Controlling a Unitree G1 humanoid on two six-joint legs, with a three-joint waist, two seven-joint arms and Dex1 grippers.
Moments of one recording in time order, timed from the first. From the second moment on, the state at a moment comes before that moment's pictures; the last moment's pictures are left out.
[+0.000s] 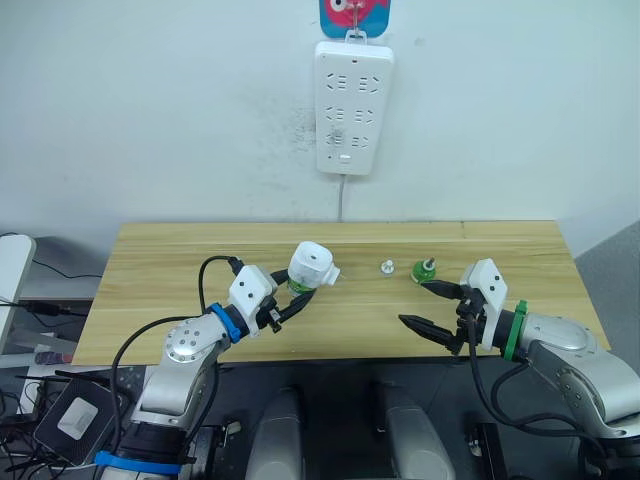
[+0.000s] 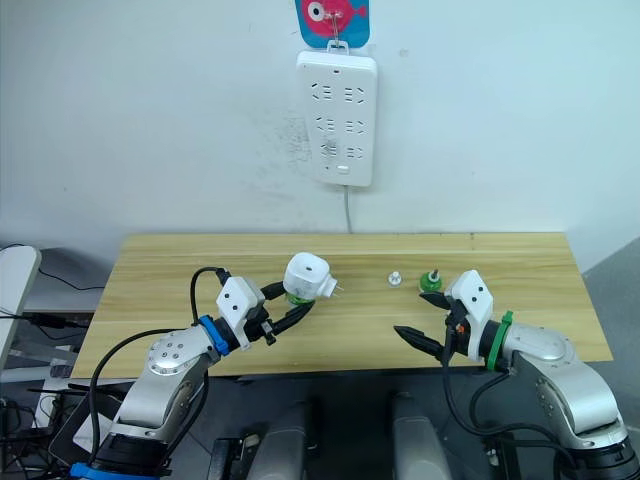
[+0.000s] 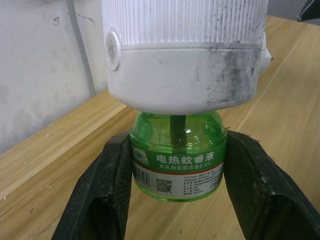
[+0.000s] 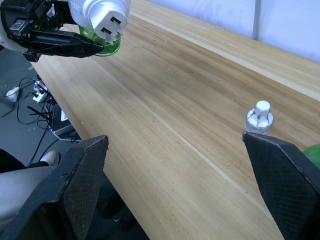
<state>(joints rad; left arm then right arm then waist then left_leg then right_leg) -0.11 0.45 -0.05 -0.07 -0.20 0.04 -0.74 -0.06 -0.63 -0.02 -0.44 0.47 0.62 0.76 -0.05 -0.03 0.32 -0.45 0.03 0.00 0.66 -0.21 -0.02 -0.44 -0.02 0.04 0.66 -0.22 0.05</state>
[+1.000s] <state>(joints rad) -0.11 0.45 -0.05 -0.07 -0.20 0.04 -0.75 -0.06 -0.63 -0.02 -0.44 0.47 0.62 0.76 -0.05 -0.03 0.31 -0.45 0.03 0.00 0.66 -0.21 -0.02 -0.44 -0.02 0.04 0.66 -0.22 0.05</state>
